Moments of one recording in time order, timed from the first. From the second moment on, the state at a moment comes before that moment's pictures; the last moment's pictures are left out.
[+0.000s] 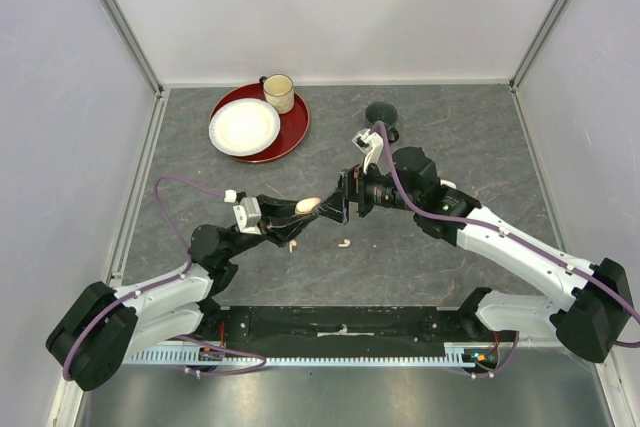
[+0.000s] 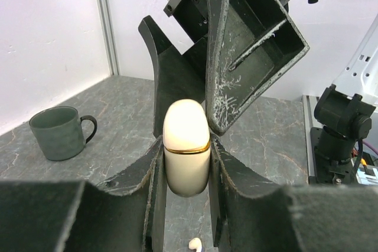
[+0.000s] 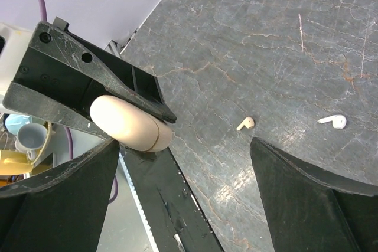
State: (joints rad) left arm -0.66 0.99 0.16 1.27 0.52 -0.19; right arm 0.78 1.18 0.92 -0.06 -0.39 0.52
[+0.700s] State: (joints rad) left arm -0.67 0.95 0.13 1.27 0.51 -0.18; right arm 0.76 1.17 0.94 0.01 -0.34 0.55
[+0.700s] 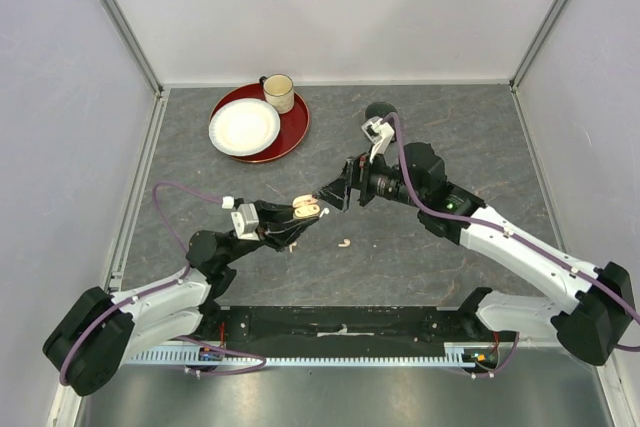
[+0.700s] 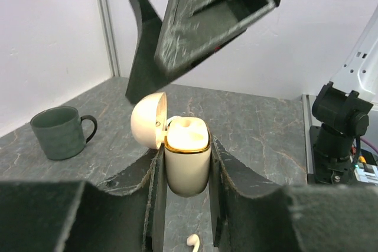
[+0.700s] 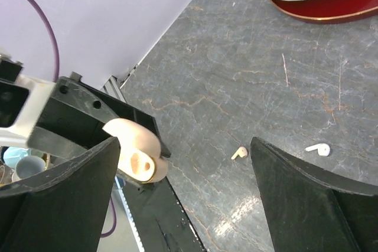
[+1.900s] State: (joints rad) left arm -0.67 0.23 0.07 0.66 0.08 -0.01; right arm 0.95 1.49 0.93 -0.52 0.38 1.37
